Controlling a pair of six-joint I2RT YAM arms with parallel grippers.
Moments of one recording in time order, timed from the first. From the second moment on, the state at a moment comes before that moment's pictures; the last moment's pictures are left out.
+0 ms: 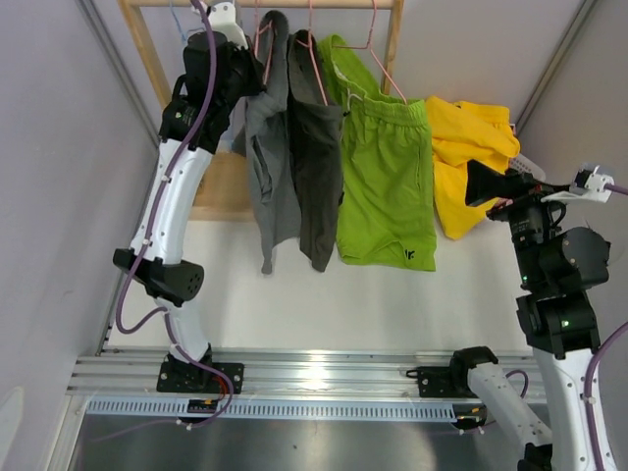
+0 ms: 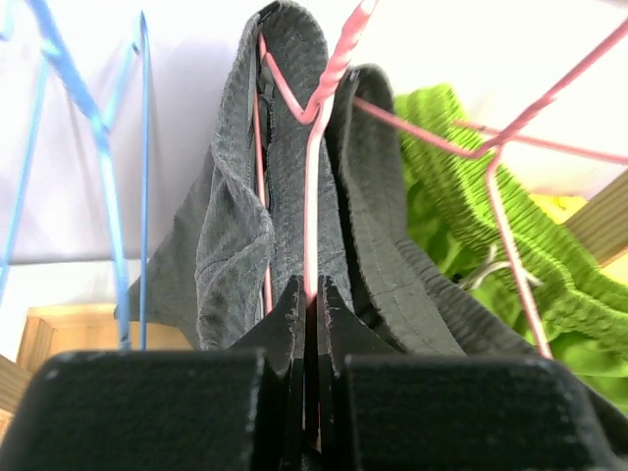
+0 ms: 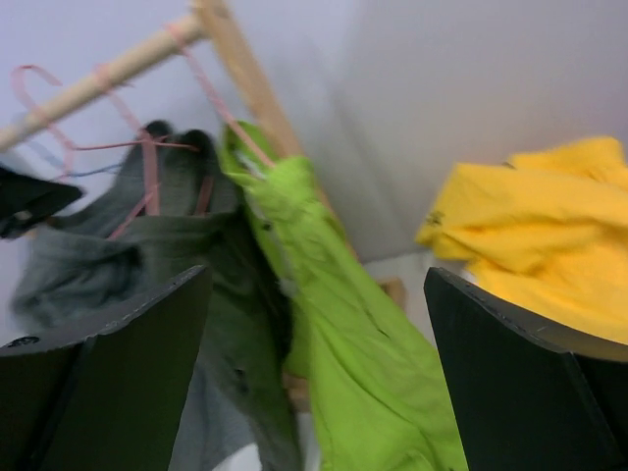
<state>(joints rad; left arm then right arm) -0.35 1.89 2.43 -0.65 -0.15 -0.23 0.16 0.66 1.14 -0.24 0.10 0.43</state>
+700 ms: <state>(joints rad) -0.35 1.67 2.39 -0.70 -0.13 -0.26 1.29 1.71 1.90 -0.22 0.53 0.05</state>
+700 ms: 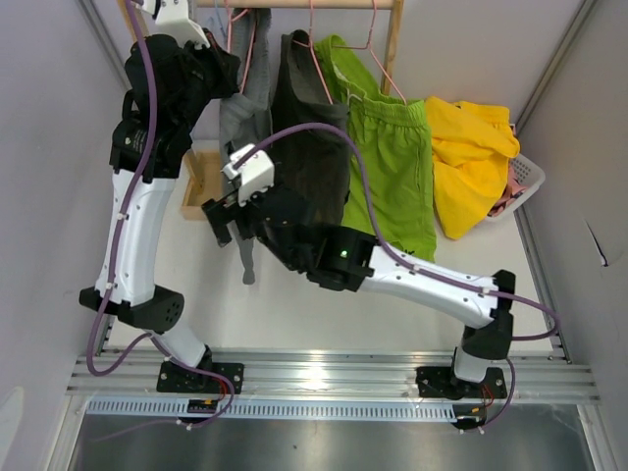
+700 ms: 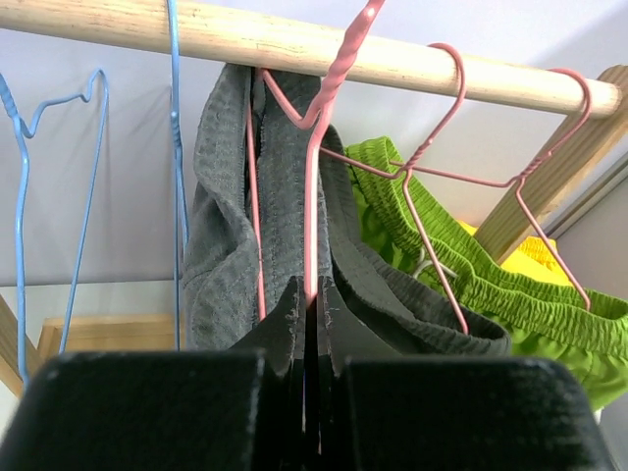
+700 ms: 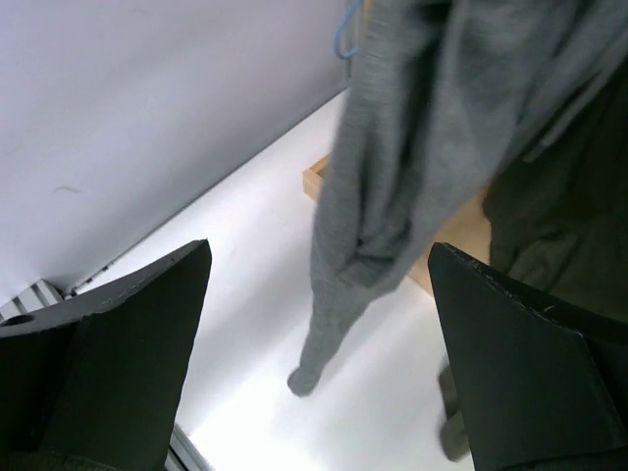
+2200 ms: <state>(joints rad) -0.35 1.51 2.30 -0.92 -0.07 -0.24 1.70 1.77 1.67 -0.13 1.14 0.14</state>
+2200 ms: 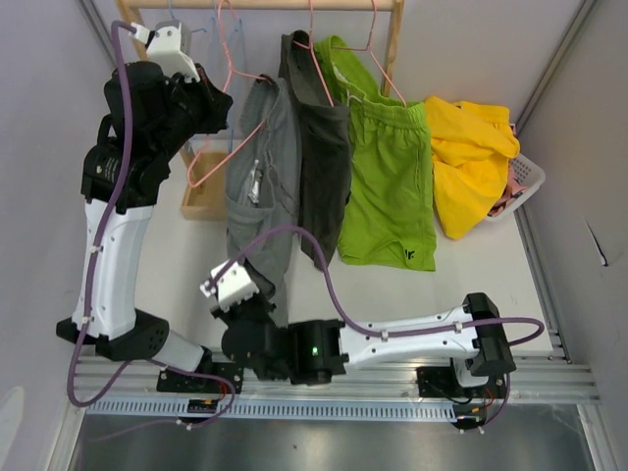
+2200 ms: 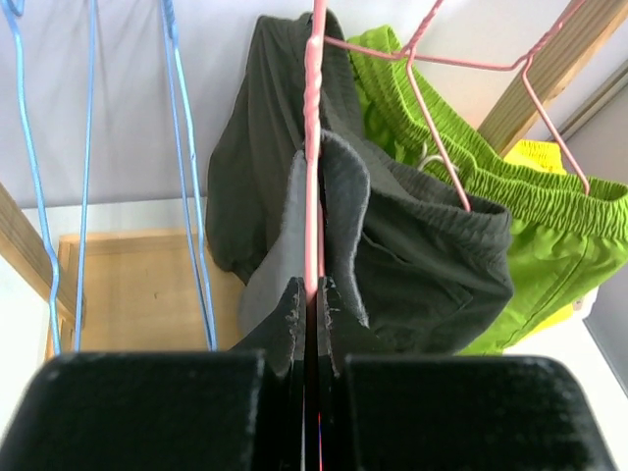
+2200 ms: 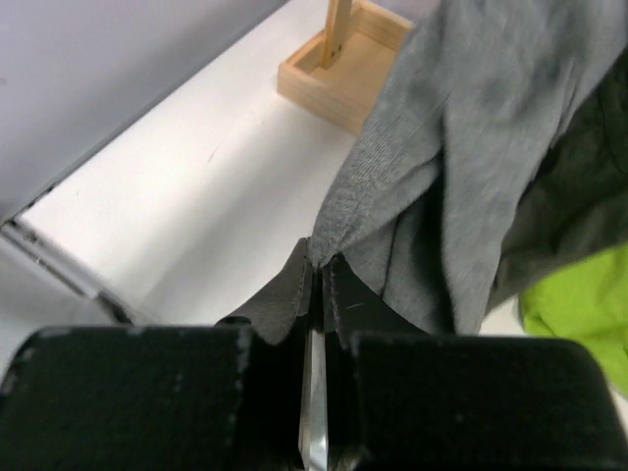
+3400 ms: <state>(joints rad) -0.35 1.80 2.46 -0.71 -0.14 -0.16 2.10 1.42 1.26 -0.14 1.19 0.20</state>
